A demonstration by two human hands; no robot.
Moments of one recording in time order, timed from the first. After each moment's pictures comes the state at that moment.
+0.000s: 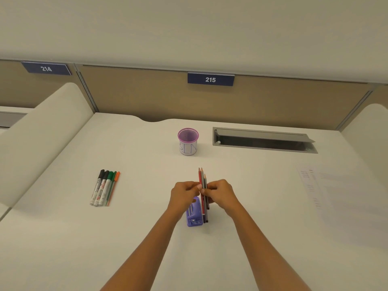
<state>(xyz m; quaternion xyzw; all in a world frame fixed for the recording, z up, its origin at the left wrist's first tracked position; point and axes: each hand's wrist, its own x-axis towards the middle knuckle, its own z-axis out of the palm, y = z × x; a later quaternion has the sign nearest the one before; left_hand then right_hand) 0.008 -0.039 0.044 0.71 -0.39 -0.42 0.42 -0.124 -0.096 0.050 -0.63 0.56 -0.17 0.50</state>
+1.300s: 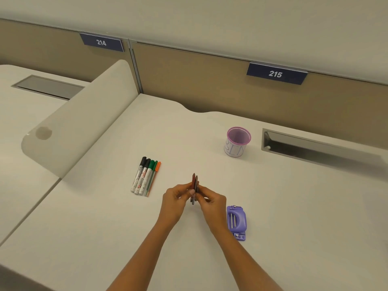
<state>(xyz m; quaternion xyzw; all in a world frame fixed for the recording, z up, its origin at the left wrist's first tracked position) 0.140 0.018 0.009 0.67 -0.31 -0.38 0.55 0.028 -0.045 -0.013 -0.67 0.41 -0.35 0.51</state>
